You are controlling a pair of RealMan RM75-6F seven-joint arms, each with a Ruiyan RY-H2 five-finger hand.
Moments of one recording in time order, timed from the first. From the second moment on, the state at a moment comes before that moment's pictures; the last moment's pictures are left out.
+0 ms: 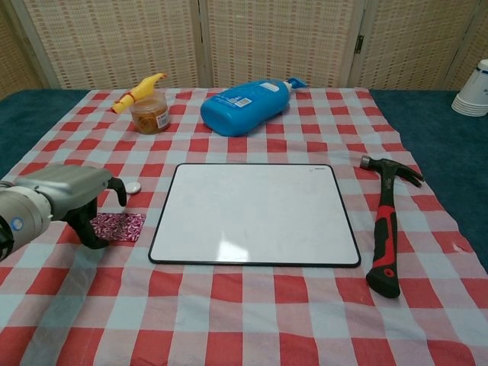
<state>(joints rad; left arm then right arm) -0.70 -1.69 -0.16 -1.68 0.58 1.32 0.99 0.11 -1.08 0.01 -1.54 -1.60 1.47 0.10</state>
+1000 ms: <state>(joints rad) -0.72 -1.70 -0.16 -1.64 0.55 1.30 0.98 0.11 -1.08 0.02 -1.54 -1.60 1.48 0.11</state>
